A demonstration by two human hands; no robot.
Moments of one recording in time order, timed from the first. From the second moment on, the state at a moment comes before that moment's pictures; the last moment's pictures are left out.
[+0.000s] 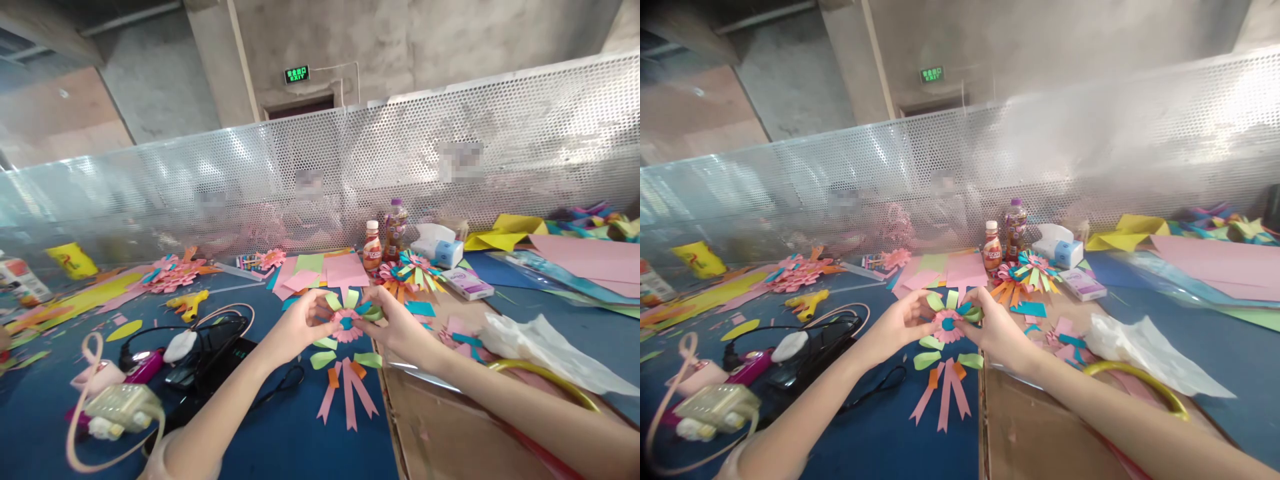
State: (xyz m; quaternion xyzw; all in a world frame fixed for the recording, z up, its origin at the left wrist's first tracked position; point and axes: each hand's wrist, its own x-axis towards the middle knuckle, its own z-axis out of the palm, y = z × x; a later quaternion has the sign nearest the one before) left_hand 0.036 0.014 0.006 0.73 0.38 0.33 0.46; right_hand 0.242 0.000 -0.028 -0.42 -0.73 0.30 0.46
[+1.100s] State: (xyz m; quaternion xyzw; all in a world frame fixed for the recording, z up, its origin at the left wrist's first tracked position) left_hand 0.038 0.007 0.010 0.88 0.28 0.34 0.17; right_hand 0.259 -0.010 -0.023 -0.20 -0.87 -0.21 0.40
